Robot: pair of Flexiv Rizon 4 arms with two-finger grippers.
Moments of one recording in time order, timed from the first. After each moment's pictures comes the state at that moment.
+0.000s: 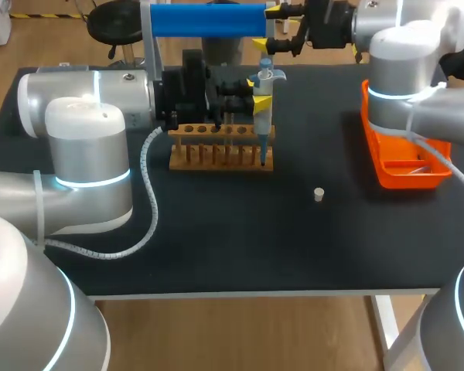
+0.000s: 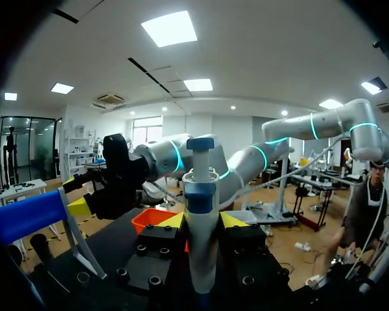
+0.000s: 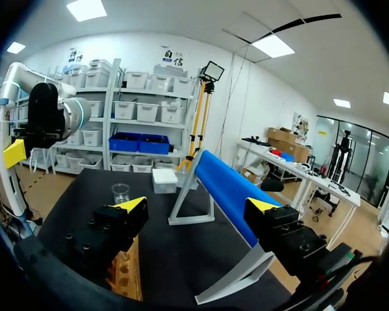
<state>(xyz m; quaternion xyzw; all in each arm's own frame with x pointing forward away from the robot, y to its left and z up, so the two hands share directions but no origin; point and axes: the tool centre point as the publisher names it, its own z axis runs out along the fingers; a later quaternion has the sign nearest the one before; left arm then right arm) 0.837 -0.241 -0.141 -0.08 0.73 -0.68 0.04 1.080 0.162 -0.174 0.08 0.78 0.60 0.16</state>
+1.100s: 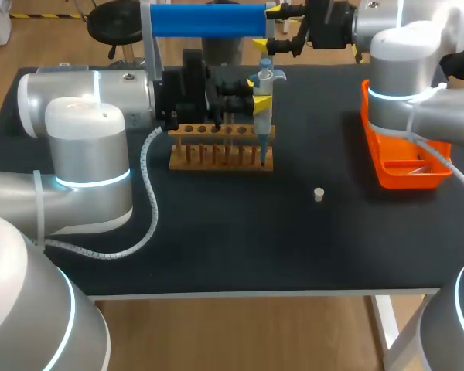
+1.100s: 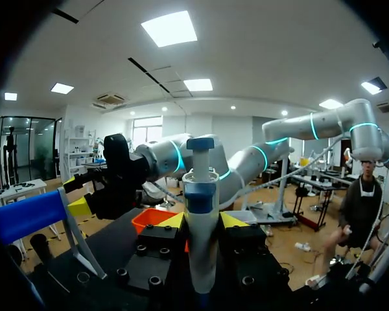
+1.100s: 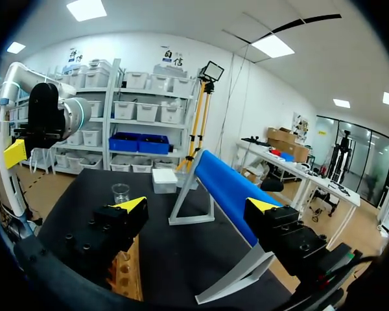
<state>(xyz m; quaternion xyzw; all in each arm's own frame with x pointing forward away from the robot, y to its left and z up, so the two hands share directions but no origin) 0.837 -0.241 -0.141 -0.08 0.73 -0.68 0.04 1.079 0.161 -0.174 0.08 0.78 0.60 0.16</state>
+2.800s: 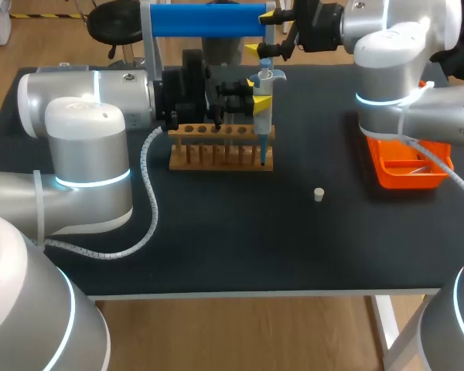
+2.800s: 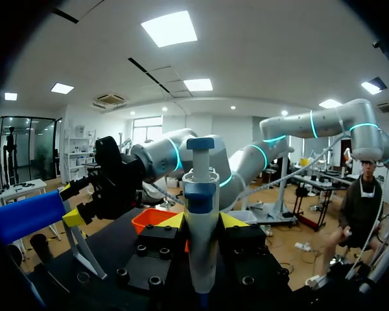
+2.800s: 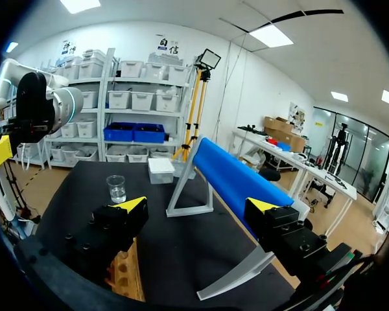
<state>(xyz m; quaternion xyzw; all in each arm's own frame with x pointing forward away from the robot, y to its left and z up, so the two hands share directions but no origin) 0.837 -0.241 -0.141 -0.08 0.73 -0.68 0.04 1.081 0.175 -0.188 0.10 0.80 0.56 0.16</state>
